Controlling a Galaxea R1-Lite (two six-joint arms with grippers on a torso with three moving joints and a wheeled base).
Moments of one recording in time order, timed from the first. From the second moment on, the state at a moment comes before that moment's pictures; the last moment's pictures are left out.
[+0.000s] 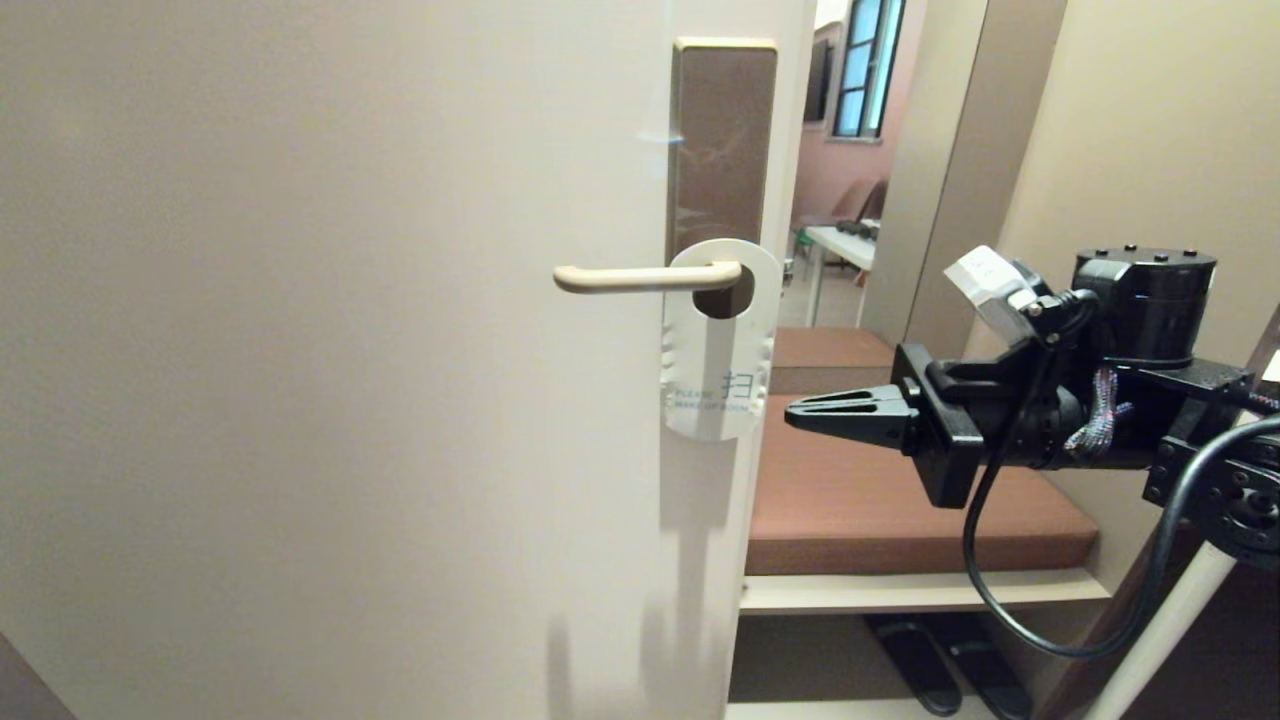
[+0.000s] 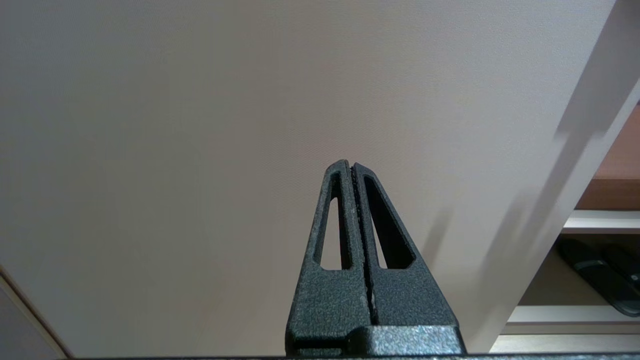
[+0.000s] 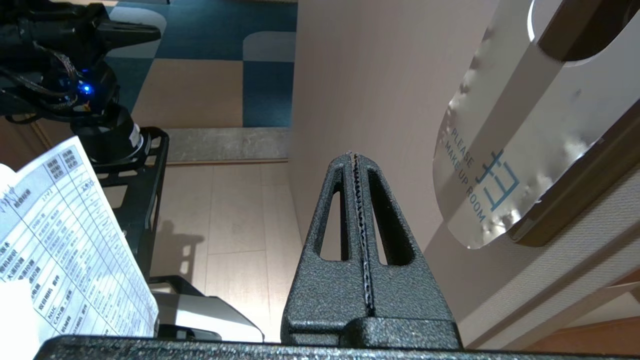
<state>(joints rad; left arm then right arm) 0.00 0.00 0.00 0.00 0.00 -0.05 0.31 1.72 -0.86 -0.65 1.05 -0.18</state>
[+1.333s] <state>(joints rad) 0.00 0.00 0.00 0.00 0.00 -0.05 0.22 1.88 -0.93 -0.65 1.05 -0.18</state>
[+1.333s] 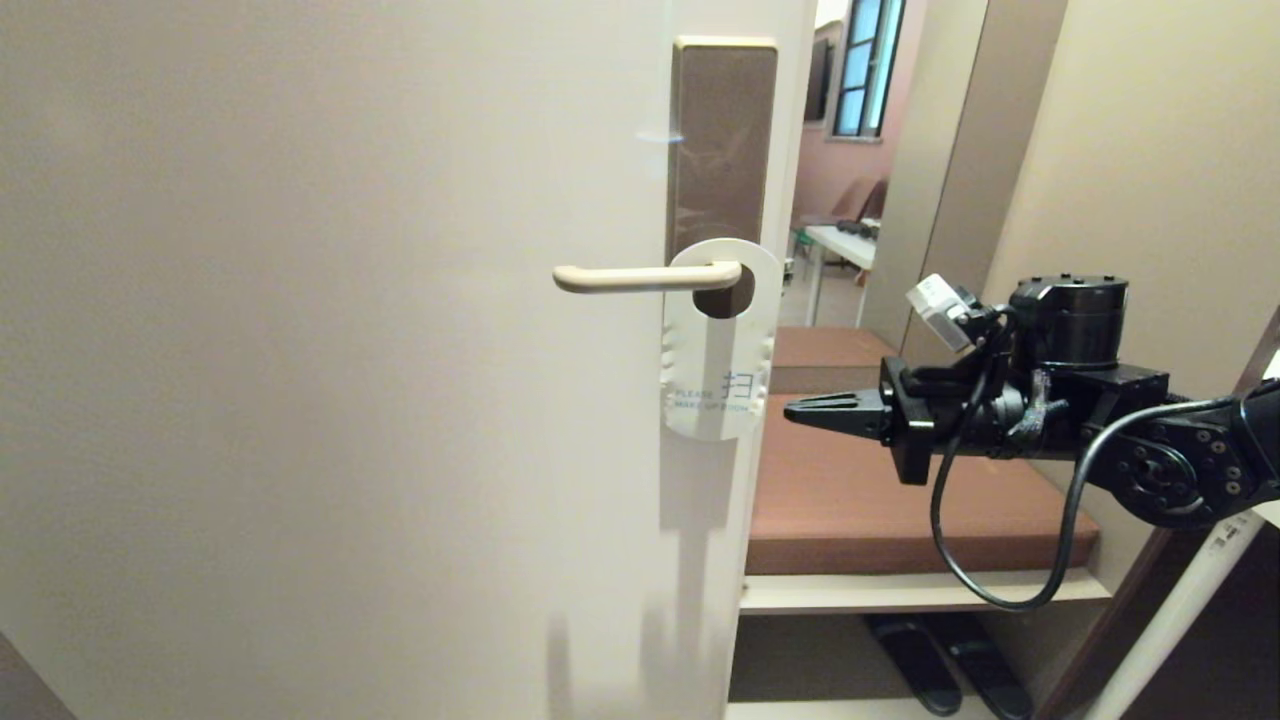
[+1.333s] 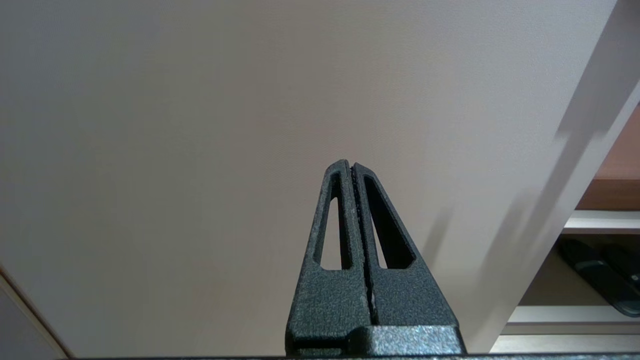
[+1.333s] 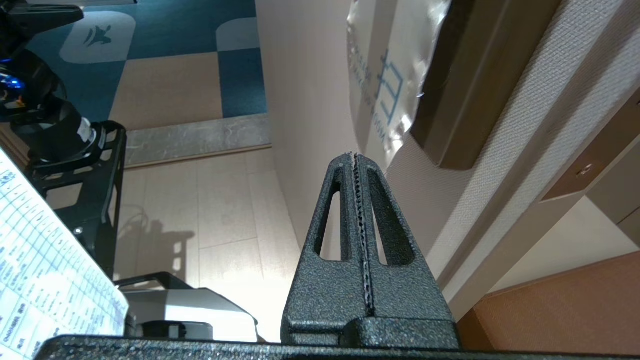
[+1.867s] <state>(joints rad) 0.00 0.00 0.00 0.00 0.00 -0.05 0.22 1.92 -0.97 -0.65 1.05 -0.18</state>
